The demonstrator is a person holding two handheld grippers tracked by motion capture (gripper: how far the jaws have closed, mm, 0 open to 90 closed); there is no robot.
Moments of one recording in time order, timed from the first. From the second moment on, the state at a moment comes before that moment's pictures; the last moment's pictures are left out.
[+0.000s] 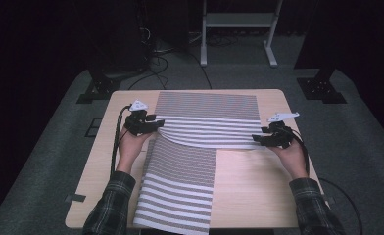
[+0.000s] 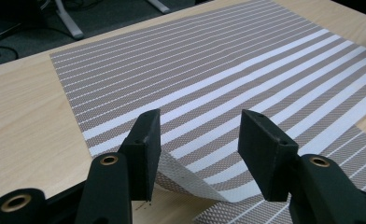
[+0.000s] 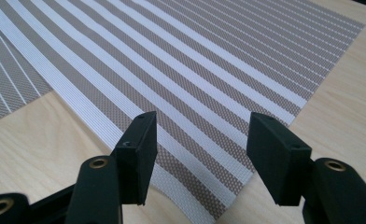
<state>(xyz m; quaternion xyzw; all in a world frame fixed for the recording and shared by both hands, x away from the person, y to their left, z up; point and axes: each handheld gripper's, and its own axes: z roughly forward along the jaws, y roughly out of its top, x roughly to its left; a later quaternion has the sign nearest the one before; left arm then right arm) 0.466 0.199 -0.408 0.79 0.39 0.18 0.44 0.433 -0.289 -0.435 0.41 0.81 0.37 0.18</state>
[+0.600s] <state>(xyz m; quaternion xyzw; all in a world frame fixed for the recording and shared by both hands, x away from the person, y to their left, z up) 0.482 0.206 -0.424 0.82 0.41 0.16 0.37 0.441 -0.288 -0.455 0.42 0.83 0.33 0.16</state>
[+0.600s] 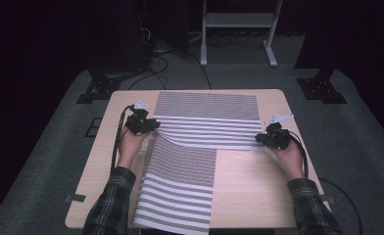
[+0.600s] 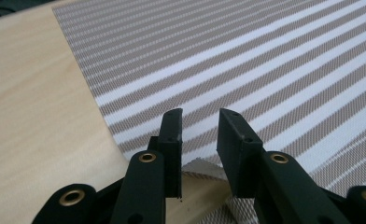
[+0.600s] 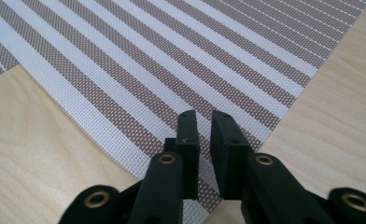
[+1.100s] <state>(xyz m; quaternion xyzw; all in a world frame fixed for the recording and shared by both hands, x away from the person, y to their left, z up) 0.480 0.223 -0.452 0.83 0.44 0.13 0.33 0.443 -0.279 -0.466 0.42 0.84 0.30 0.16</state>
